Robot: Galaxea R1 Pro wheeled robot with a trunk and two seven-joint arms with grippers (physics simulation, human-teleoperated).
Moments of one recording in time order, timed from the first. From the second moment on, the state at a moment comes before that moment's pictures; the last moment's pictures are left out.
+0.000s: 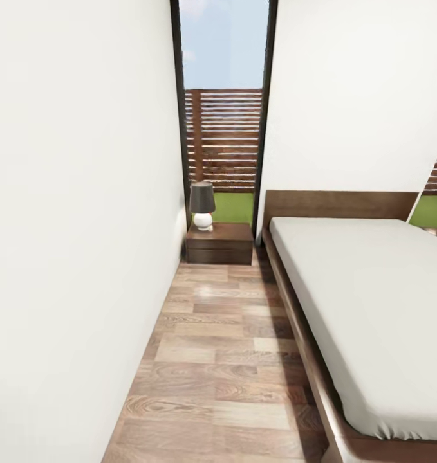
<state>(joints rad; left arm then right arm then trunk) -0.02 0.00 0.00 -0.50 0.01 -0.14 0.00 0.00 0.00 -0.16 -0.49 -0.01 -0.02 0.02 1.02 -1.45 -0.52</state>
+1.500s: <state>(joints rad) -0.02 0.00 0.00 -0.50 0.01 -0.14 0.00 0.00 0.00 -0.16 -0.49 -0.01 -0.02 0.02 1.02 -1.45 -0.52</state>
